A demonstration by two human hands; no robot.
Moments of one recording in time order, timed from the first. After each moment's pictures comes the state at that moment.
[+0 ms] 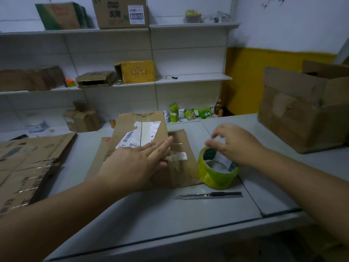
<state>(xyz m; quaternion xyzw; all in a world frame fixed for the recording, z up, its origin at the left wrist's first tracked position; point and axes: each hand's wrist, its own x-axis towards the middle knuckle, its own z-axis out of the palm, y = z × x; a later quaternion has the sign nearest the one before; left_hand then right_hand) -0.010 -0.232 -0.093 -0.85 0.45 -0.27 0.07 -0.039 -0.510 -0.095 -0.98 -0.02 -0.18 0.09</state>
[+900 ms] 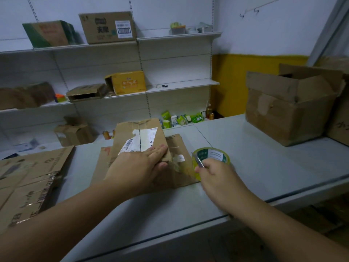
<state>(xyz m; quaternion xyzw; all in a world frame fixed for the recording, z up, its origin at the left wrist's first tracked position) -0.027 -0.234 -0.078 -0.90 0.40 -0.16 0.04 -0.129 -0.413 -0.109 -0.91 0.09 -0.15 0.38</state>
